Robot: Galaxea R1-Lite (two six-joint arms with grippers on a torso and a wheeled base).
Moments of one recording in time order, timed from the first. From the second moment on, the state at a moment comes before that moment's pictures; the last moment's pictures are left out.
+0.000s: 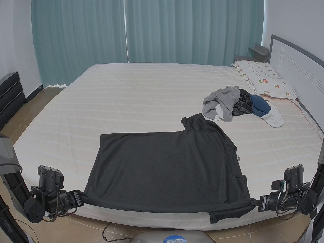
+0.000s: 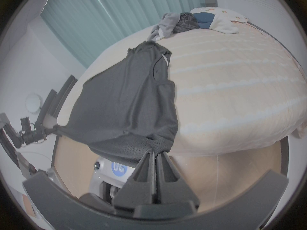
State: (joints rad) left arm -0.13 1.88 -0.11 -0.92 0.10 -0.51; right arm 0.09 1.94 -0.04 -1.08 0.23 0.27
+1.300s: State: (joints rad) left arm -0.11 1.80 -0.20 -0.82 0.08 -0.52; right arm 0.09 1.84 -0.23 -0.96 0.31 0.31
